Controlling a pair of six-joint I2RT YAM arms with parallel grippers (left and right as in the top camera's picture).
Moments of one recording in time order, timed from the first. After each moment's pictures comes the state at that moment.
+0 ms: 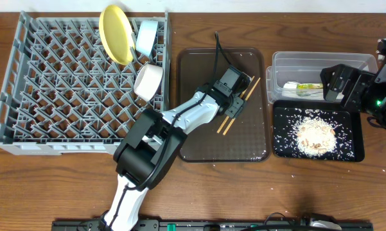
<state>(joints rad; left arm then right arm) -0.68 2.17 1.45 -0.29 0.00 -0.01 -0.14 1.22 1.70 -1.23 -0.26 0.20</state>
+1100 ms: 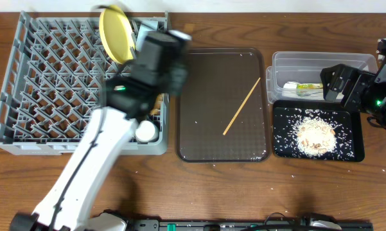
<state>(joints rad) -0.39 1.46 1.44 -0.79 -0.11 0.01 -0.14 1.22 1.70 -1.23 -0.26 0.20</state>
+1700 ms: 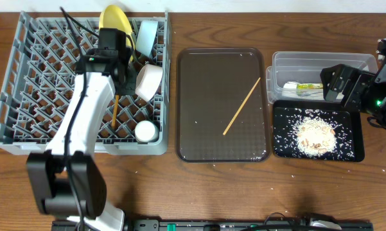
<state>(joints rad) -0.06 1.74 1.43 -0.91 -0.20 0.04 -0.14 1.22 1.70 -1.23 -0.26 0.20</state>
